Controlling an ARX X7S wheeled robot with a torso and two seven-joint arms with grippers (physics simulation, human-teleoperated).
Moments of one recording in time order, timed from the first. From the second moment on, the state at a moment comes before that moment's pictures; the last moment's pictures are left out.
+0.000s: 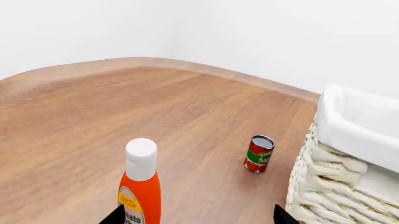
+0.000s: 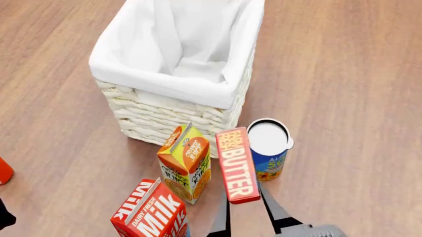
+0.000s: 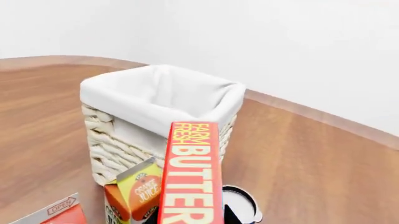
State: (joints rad) left arm 0.00 -0.40 -0.11 0.57 -0.64 -0.36 -0.44; right arm 0.14 0.43 -0.42 -0.84 0.29 0.66 0.47
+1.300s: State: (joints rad) left arm 0.00 -0.40 -0.09 0.55 -0.62 -0.33 -0.44; right arm 0.53 0.95 -0.24 -0.65 1.18 0.47 0.78
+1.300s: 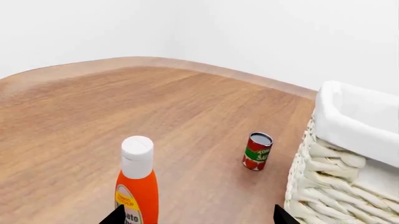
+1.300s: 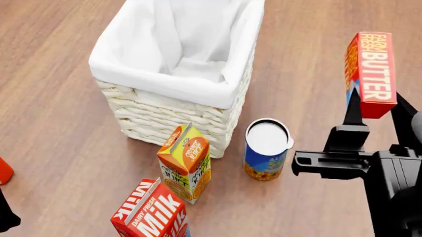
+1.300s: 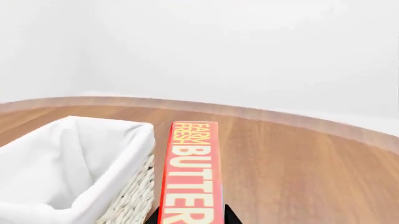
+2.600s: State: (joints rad) left arm 0.02 -0.40 -0.04 0.57 -0.60 -0.31 -0.45; right arm 1.35 0.60 -0.51 0.16 1.26 0.85 0.51
